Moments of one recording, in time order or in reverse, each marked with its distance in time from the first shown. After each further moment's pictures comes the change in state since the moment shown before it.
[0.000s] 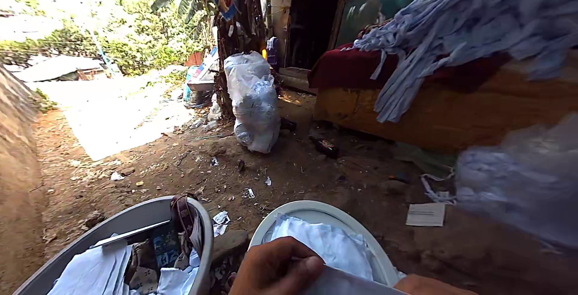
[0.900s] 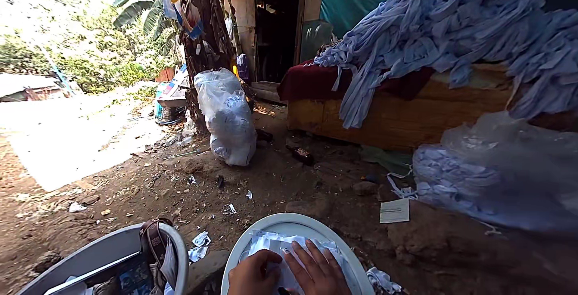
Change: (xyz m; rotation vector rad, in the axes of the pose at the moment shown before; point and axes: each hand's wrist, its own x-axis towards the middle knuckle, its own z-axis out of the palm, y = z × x) left_hand 0.030 -0.093 0.003 0.511 -0.137 -0.535; right_hand 0.018 0.069 0.098 -0.857 0.133 0.077
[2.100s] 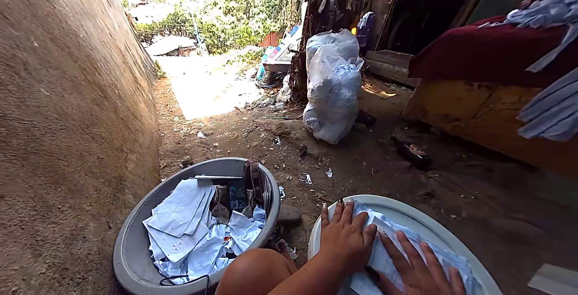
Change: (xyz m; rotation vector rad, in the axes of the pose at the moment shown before) left_hand 0.016 -0.023 0.032 0.322 0.129 -0.107; right_hand -0.018 0.028 0.029 0.000 -0.238 0.008
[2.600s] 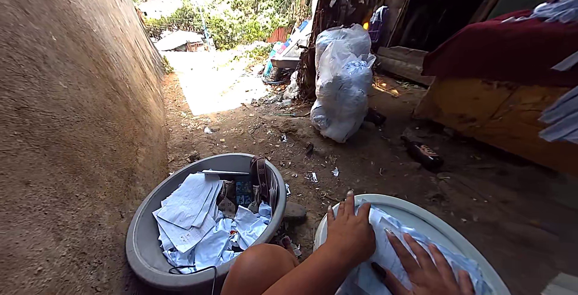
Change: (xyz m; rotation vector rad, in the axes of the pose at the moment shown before) left_hand -0.007 0.014 -0.030 -0.109 -0.019 -0.089; right_hand 0.002 0.001 -0.002 0.016 -0.027 0.006
